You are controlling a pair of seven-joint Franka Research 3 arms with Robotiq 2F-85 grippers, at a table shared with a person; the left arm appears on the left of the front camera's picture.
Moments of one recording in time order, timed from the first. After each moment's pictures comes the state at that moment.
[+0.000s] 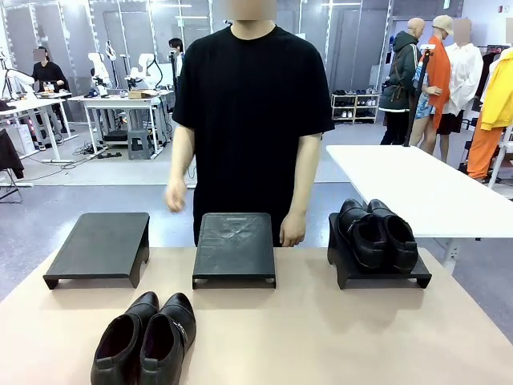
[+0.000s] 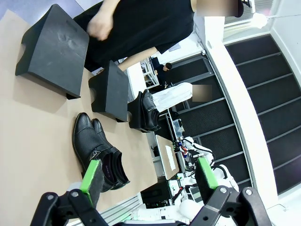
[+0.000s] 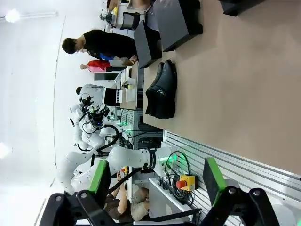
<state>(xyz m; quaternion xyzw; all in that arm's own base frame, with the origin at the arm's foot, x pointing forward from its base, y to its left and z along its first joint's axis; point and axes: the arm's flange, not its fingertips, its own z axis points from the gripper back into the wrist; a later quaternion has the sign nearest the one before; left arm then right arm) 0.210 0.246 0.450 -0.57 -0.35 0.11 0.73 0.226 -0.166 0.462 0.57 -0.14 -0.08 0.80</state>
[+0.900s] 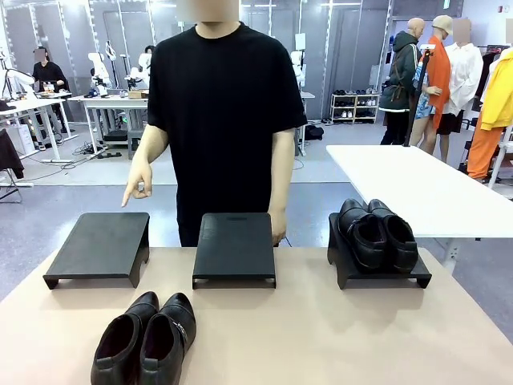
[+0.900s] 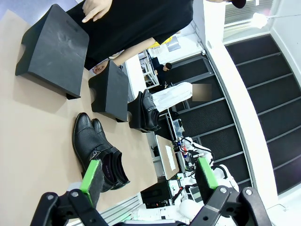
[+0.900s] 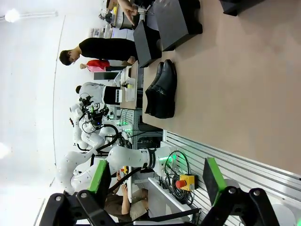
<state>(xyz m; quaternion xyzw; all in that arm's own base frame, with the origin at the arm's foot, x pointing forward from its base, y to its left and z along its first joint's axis) 0.210 0.246 0.450 -0.57 -0.35 0.11 0.73 0.225 -0.166 0.462 0.57 -0.14 -0.08 0.80</state>
